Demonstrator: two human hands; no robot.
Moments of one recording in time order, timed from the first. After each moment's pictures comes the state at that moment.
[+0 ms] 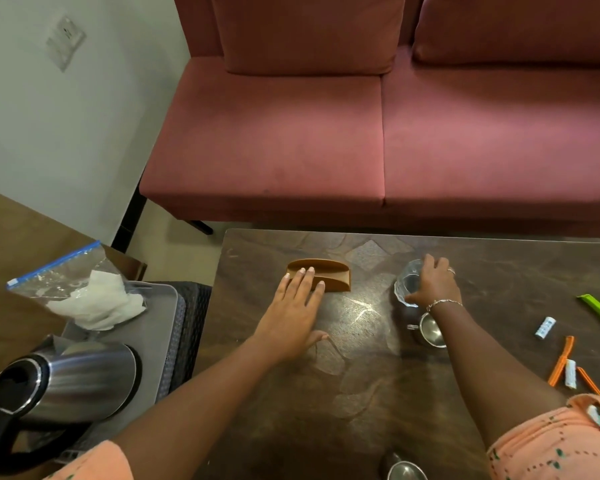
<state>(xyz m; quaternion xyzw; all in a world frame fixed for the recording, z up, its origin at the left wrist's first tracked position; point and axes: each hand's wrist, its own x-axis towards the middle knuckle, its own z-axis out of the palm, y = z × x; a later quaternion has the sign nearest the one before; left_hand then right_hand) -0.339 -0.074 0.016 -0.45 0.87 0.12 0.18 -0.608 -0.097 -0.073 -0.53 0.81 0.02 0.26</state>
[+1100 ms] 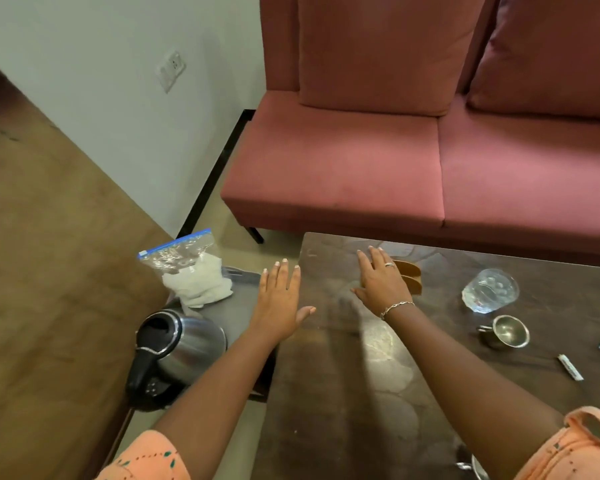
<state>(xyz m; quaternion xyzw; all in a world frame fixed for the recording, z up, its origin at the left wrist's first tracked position) -0.142 -0.044 0.049 -0.61 0.78 0.10 0.09 -0.342 -0.072 0.027 -0.74 0.66 -0.01 0.14</state>
